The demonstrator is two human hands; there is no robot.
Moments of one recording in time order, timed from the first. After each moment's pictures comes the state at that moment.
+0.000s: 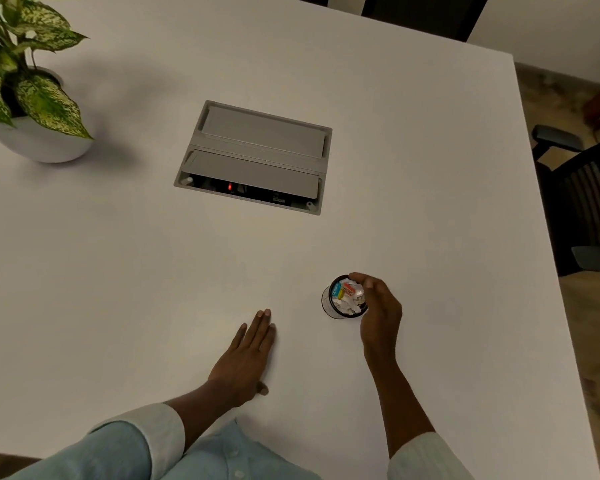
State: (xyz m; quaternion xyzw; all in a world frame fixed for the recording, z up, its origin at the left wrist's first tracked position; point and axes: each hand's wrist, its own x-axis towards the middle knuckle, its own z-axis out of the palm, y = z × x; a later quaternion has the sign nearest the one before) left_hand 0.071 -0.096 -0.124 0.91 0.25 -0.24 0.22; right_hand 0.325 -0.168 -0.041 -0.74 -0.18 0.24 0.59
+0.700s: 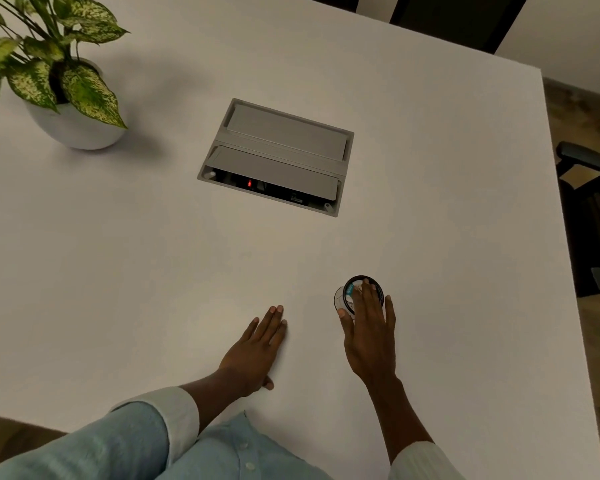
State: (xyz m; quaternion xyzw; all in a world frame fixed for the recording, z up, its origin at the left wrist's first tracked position) left_hand 0.065 -0.094 -0.135 0.92 0.25 -0.22 0.21; right_hand 0.303 -0.188 -0.066 -0.87 -0.49 0.09 0.05
